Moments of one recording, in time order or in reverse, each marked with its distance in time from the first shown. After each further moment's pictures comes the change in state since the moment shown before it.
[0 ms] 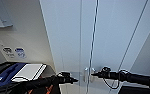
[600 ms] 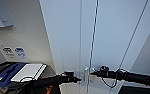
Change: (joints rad) left arm 0.000 0.127 -0.149 0.000 0.000 -0.004; right arm 0.010 0.033 -0.026 0.001 0.000 0.015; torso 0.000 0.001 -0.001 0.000
